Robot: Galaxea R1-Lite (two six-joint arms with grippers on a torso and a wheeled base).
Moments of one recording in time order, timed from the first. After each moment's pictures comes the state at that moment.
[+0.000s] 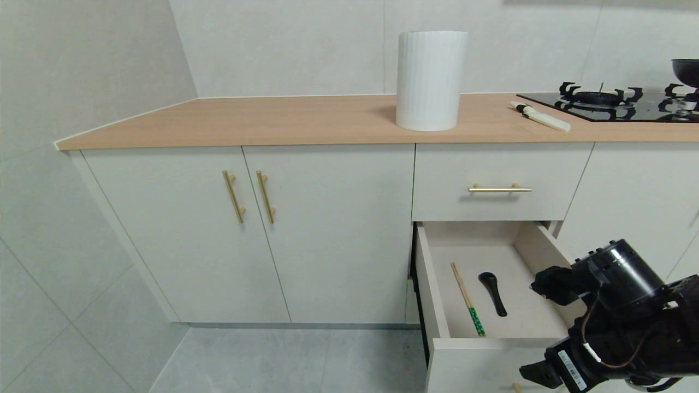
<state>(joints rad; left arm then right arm) 0.00 0.00 0.00 0.00 -0.01 0.01 0.48 1.58 -0.66 0.15 -0.10 0.05</state>
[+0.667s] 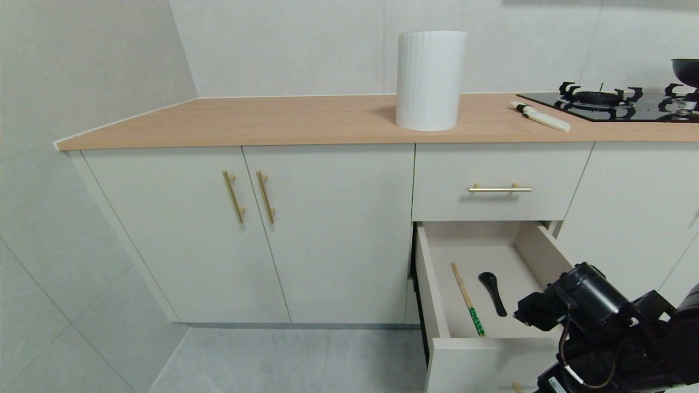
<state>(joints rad) 0.00 0.00 0.00 0.00 -0.01 0.01 0.52 1.68 -0.65 0.18 -0.11 0.03</state>
